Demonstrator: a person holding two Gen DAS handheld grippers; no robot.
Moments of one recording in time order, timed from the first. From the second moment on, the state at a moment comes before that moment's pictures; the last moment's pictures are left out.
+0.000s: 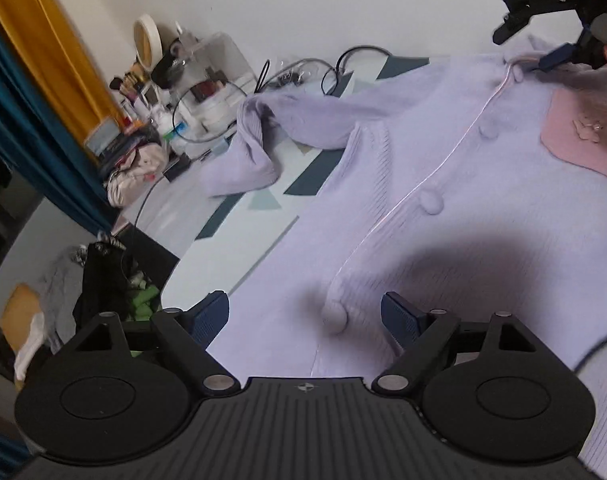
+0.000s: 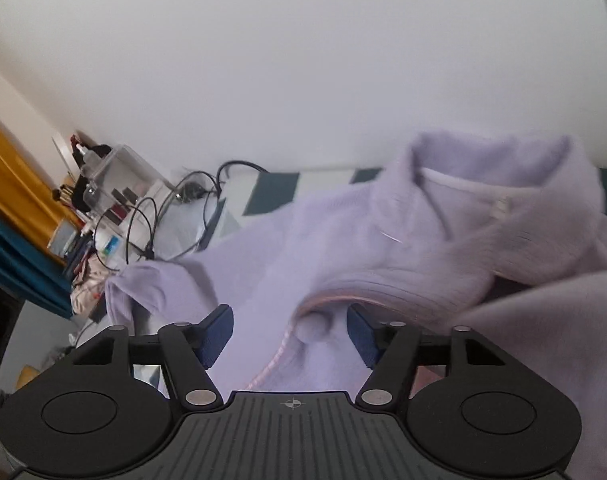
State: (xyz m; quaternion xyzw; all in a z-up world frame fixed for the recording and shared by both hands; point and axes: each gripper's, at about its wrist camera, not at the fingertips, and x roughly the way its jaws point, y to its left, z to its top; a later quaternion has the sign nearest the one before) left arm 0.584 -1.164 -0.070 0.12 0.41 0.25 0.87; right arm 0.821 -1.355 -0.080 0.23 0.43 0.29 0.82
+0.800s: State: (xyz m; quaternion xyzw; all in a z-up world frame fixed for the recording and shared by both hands) left arm 0.376 -1.231 -0.069 -0.12 0.40 0.09 0.90; right arm 0.651 -1.577 -0.114 0.32 0.50 0.20 0.78
